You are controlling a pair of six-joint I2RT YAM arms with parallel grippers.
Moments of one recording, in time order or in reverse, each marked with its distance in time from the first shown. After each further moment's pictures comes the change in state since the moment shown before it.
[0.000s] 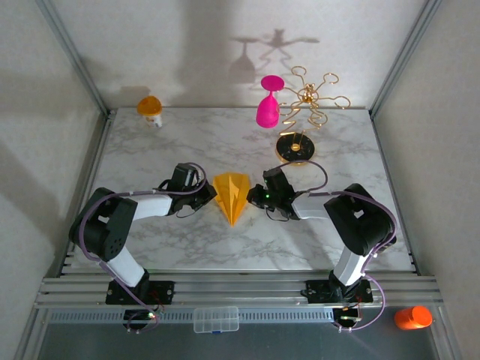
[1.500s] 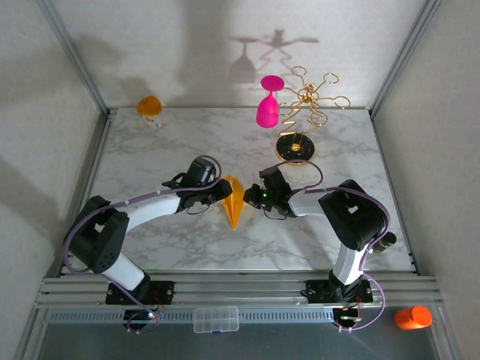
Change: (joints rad) left arm -0.185 -0.075 0.171 -0.259 -0.163 0.082; right arm 0.000 0.060 0.045 -0.002 -0.072 0.002
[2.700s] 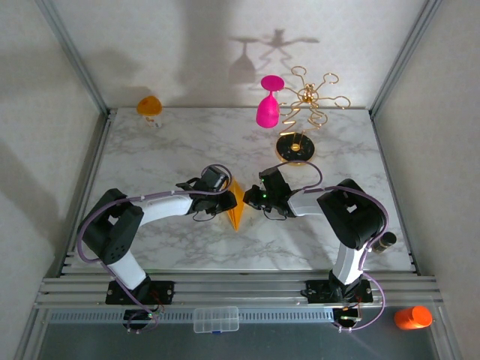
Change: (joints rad) left arm -0.084 0.088 0.033 -0.103 -0.045 -0.023; right arm 0.000 0.013 0.000 -0.003 -0.011 0.000
